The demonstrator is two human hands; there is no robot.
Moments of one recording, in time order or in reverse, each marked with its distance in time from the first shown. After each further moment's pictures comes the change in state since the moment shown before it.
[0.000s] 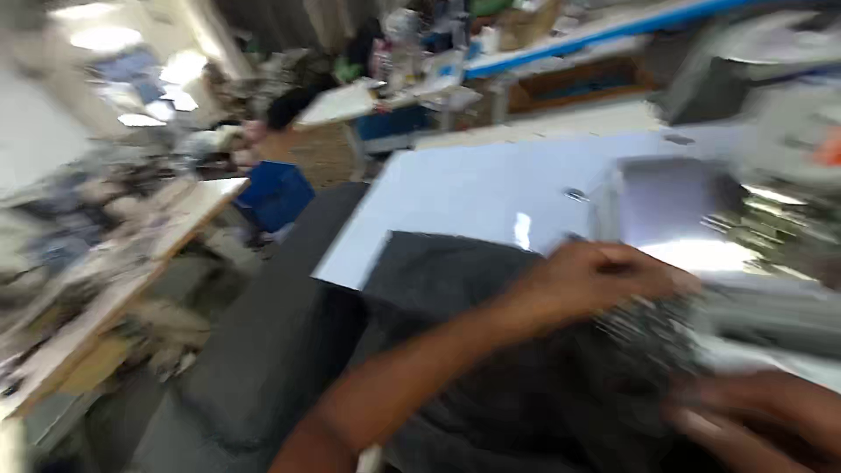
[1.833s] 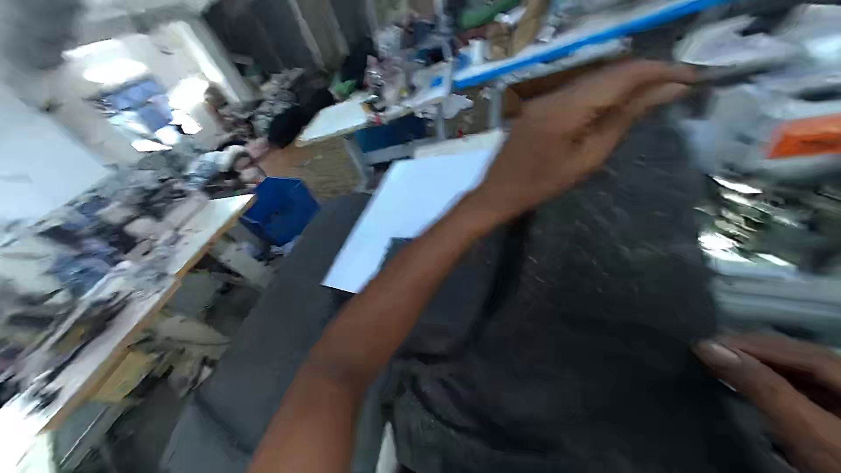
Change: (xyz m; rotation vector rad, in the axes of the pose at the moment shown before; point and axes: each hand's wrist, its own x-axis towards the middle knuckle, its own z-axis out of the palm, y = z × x) left_hand 0.082 0.077 -0.077 0.591 0.243 0.941; right_hand -0.016 0.036 0.001 0.128 0.280 0.222
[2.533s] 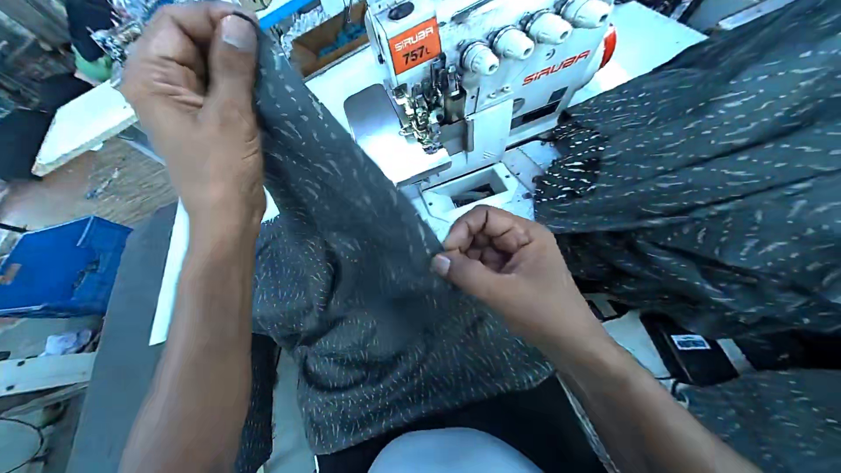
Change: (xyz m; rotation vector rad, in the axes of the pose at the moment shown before) left_hand -0.019 0.022 0.034 -0.173 0.091 -0.444; right_hand -0.013 -0.002 -0.010 0.233 0.162 0.161
